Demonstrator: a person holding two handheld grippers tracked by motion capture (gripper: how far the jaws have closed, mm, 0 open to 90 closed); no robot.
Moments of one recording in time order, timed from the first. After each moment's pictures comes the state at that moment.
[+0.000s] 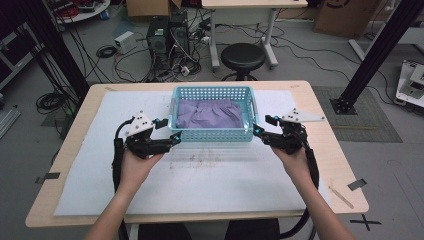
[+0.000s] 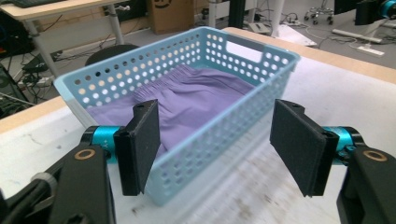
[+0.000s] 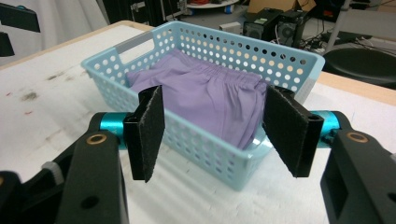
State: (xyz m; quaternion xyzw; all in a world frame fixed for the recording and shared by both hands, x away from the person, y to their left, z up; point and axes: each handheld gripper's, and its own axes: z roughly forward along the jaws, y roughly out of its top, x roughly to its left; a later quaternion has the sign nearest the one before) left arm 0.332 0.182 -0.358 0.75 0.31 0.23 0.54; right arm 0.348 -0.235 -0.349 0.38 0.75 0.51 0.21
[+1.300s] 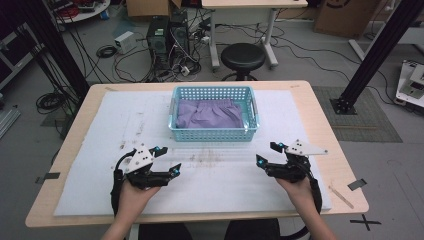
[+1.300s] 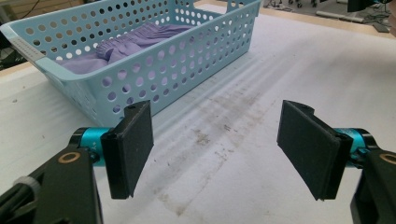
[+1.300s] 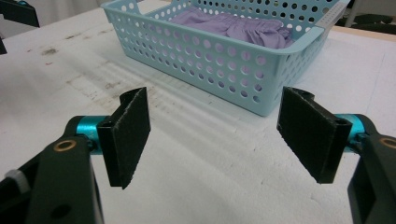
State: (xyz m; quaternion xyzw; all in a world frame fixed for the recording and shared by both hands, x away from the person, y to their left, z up) left arm 0.285 0.186 -0.412 0.77 0.29 0.21 0.53; right arm 0.301 -0.251 -0.409 0.37 0.75 0.51 0.19
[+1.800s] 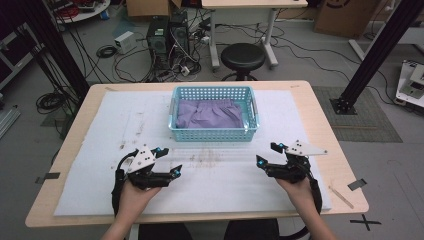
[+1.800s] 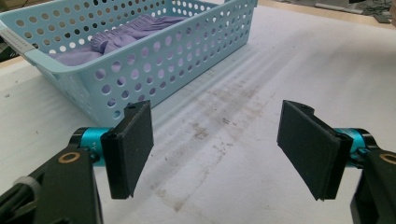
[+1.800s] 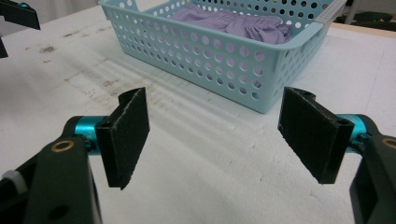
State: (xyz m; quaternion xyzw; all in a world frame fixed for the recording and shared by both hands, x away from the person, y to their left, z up) left arm 0.286 0.184 -0.415 0.78 0.28 0.21 0.52; right arm 0.301 -0.252 -0.411 0.37 0.75 0.50 0.19
